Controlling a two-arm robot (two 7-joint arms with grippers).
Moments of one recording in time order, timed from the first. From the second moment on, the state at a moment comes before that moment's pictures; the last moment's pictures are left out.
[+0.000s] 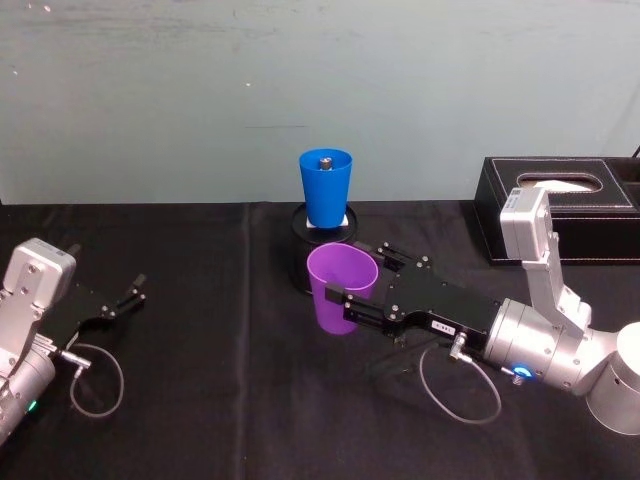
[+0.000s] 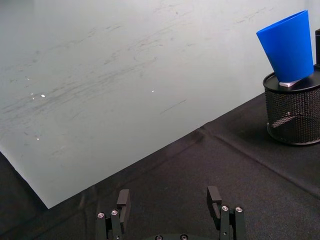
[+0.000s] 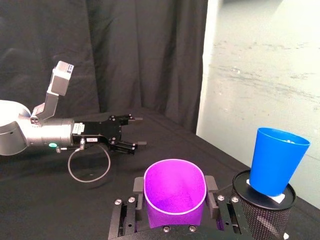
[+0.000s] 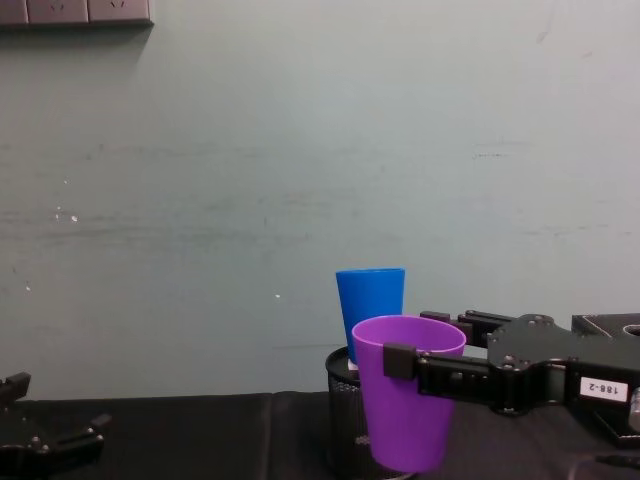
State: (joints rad) left arm -0.20 0.60 0.45 -1.41 -0.25 -0.12 0.03; right arm 0.33 0.50 -0.47 -1.45 0.51 -0.09 0.68
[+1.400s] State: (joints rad) left arm -0.20 0.60 0.45 -1.41 -0.25 -0.12 0.03; right arm 0.61 0.33 -0.50 -1.11 0.56 0.02 0.63
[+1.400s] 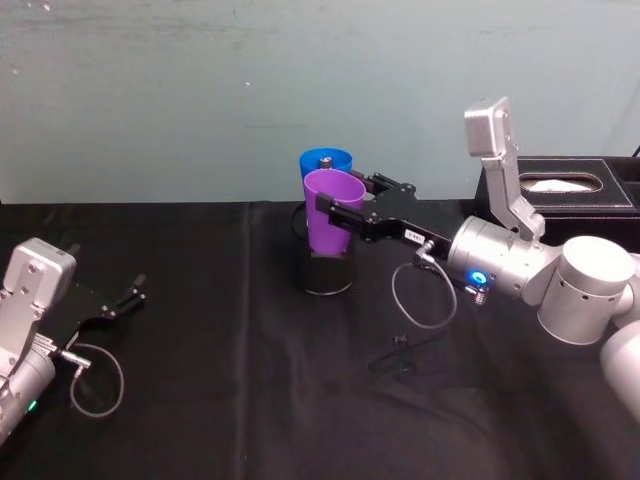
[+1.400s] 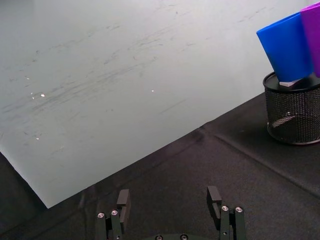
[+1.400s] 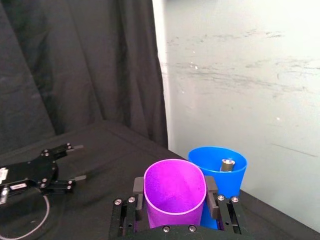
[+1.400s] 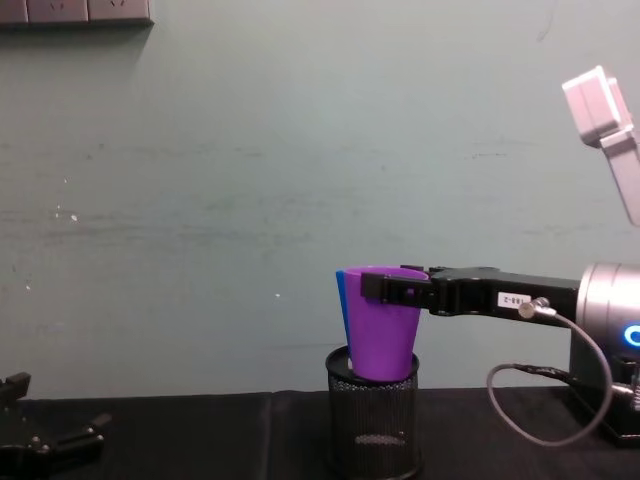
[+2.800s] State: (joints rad) left arm -0.20 0.60 0.45 -1.41 -0.25 -0.12 0.03; right arm 0.71 0.28 -0.50 -0.99 0.53 0.02 0.66
